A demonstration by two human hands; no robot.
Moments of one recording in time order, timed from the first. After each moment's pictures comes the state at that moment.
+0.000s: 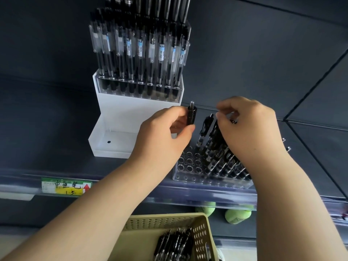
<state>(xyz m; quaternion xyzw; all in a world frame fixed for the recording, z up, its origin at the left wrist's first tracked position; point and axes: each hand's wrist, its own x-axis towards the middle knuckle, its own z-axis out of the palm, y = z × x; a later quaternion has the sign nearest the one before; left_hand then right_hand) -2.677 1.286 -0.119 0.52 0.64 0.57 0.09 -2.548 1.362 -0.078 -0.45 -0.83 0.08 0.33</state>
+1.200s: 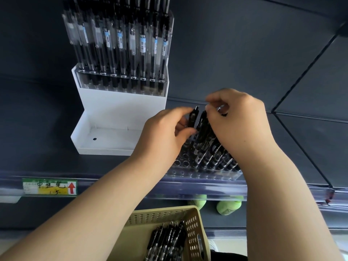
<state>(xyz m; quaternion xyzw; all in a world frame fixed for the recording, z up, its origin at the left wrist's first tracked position) -2.659 1.309 -0.134 0.57 0.64 0.51 0.05 -2.540 1.361 -0.074 -0.46 -0.82 0.10 0.33</state>
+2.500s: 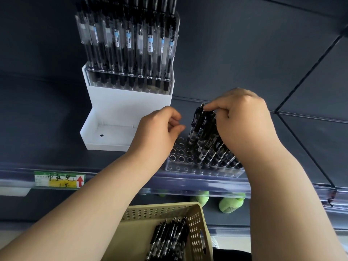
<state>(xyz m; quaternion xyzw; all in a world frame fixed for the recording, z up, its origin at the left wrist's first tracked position) -2.678 1.304 -0.143 0.53 0.70 0.48 0.08 -2.536 1.366 -0.081 -0.39 -0.86 0.02 0.32</state>
